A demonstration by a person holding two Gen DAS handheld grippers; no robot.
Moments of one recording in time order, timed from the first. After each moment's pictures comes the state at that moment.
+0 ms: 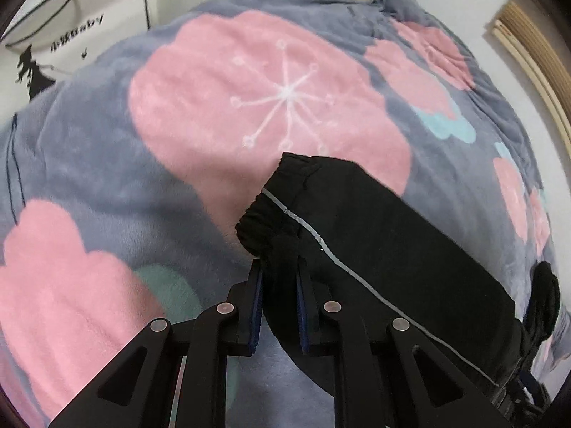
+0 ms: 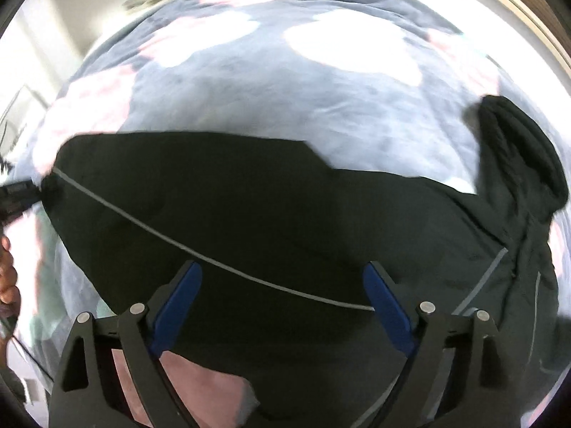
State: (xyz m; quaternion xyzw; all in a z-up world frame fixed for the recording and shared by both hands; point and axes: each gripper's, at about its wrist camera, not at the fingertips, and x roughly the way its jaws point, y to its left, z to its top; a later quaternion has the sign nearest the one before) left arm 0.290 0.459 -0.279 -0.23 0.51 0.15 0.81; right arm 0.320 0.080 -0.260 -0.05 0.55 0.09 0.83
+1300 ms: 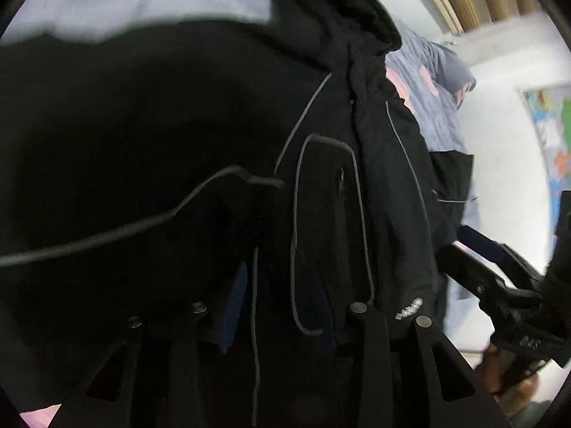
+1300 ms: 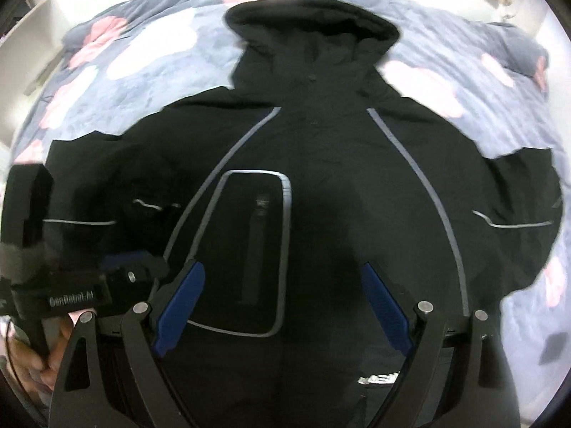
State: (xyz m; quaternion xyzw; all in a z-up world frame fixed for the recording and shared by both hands) left arm 0.246 0.039 -0.308 -0.11 0.66 -0.33 0.67; right arm 0.182 -0.166 -0.233 0.09 0.57 -0.08 0.81
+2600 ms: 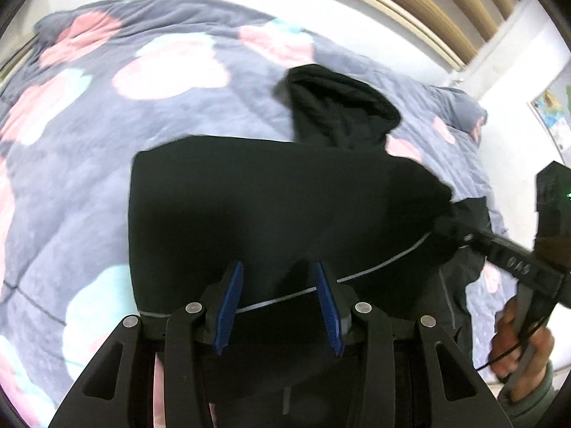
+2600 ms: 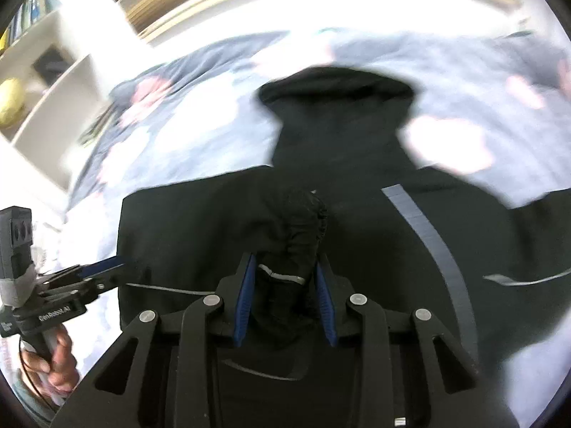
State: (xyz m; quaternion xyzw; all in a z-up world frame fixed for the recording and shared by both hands) left arm 0.239 0.065 -0.182 -0.02 0.54 -0.26 0.80; right arm 0.186 -0.222 -0.164 0.16 0.48 -0.01 0.86
